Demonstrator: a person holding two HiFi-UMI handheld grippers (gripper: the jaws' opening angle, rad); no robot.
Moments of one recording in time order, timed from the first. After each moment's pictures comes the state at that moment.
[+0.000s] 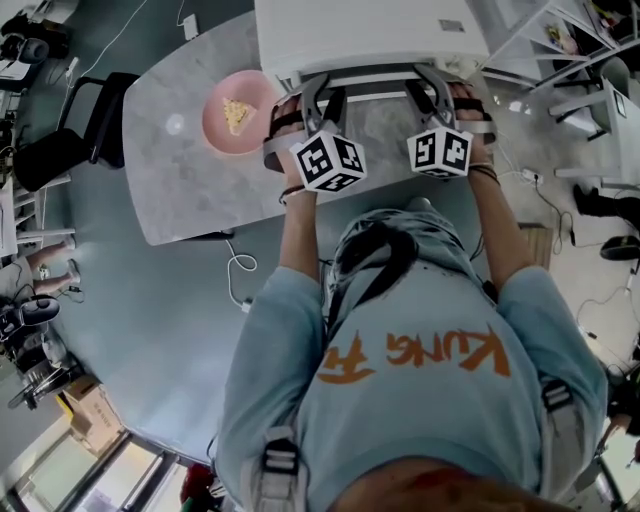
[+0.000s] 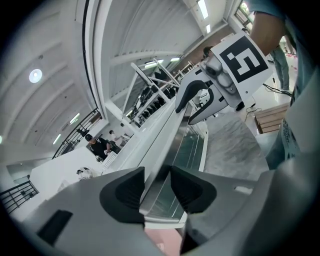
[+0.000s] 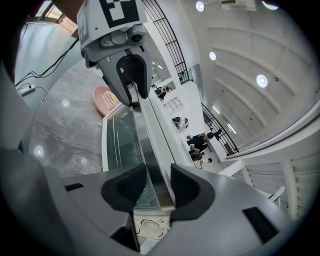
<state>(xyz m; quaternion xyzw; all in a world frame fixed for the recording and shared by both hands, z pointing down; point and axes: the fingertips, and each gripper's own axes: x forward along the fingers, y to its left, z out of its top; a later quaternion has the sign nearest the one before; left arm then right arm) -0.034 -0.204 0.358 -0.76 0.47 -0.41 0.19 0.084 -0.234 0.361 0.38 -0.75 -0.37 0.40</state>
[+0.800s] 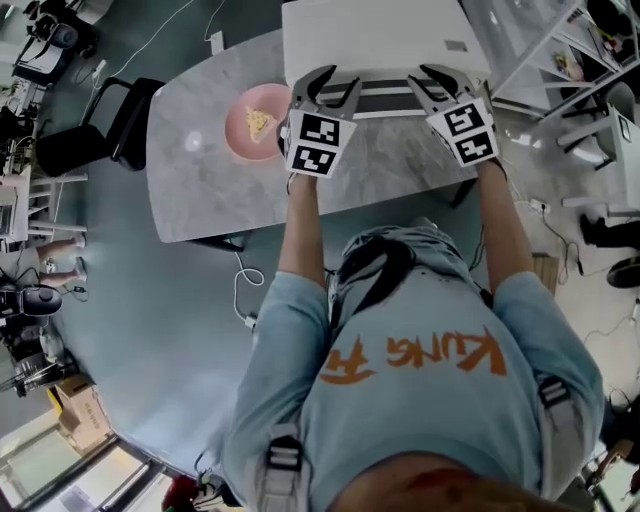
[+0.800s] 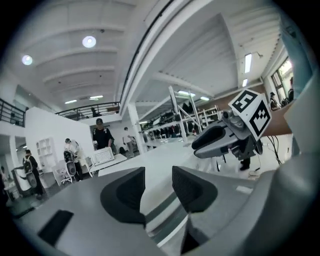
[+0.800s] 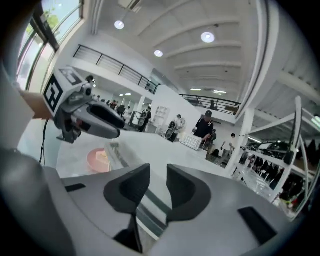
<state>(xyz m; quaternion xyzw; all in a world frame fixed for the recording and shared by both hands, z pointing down) -0.038 -0.207 0.281 -0.84 0.50 -0.18 0.05 0.074 -0.232 0.302 0.38 -0.89 -0.09 0.24</state>
